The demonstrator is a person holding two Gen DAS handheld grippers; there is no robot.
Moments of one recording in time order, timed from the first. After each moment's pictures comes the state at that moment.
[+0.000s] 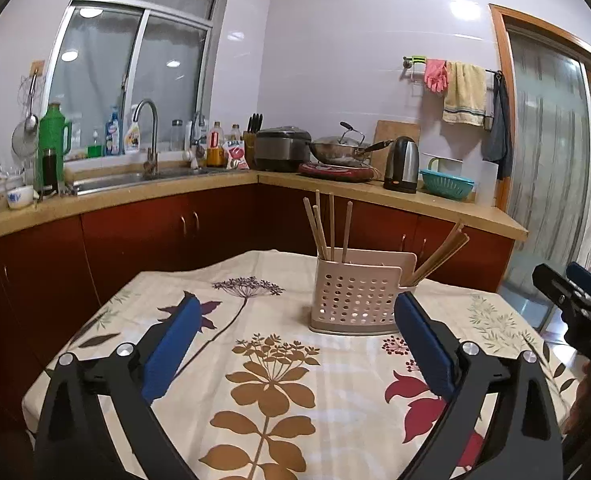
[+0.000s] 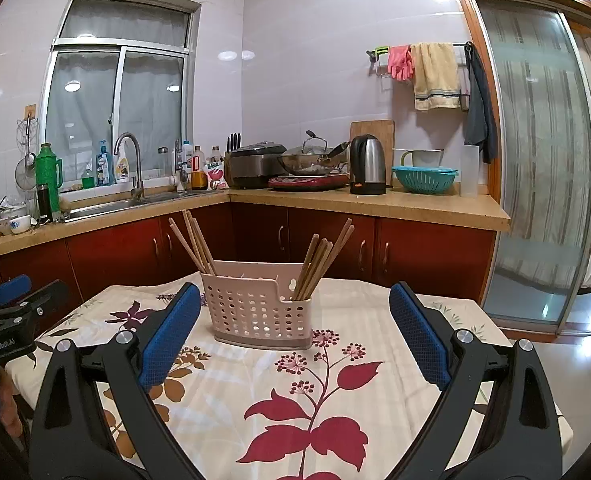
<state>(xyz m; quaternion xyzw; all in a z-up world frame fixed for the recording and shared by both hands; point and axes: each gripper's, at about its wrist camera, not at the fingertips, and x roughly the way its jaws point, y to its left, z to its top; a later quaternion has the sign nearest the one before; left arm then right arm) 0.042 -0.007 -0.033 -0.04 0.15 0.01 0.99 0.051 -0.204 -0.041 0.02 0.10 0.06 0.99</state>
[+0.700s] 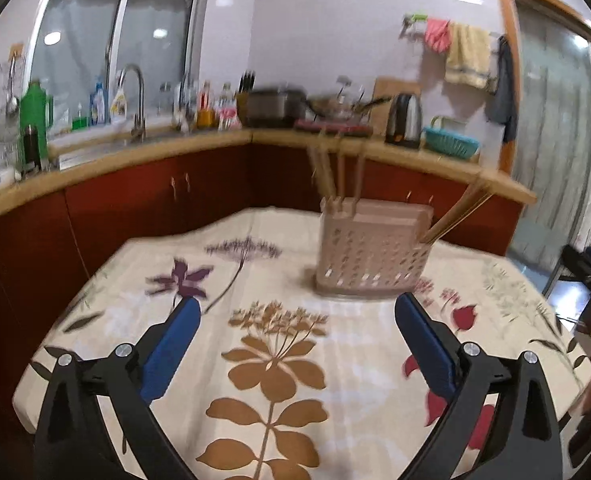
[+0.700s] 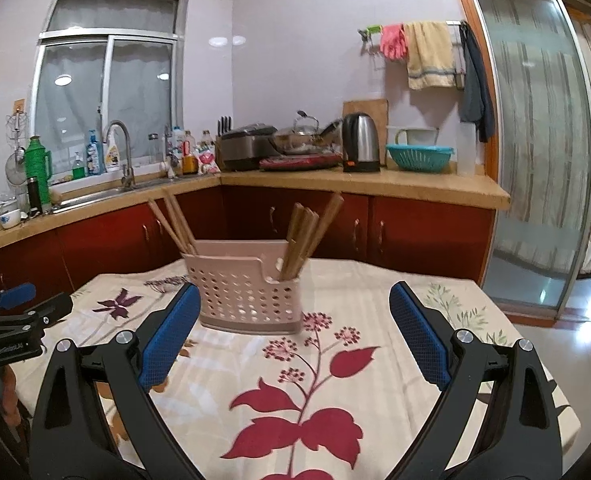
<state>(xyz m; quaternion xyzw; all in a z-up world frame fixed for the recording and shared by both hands) 0.099 0.007 -0.073 -0.04 0.25 0.00 0.97 0.085 -0.224 -0.069 0.03 0.14 0.04 0.99</state>
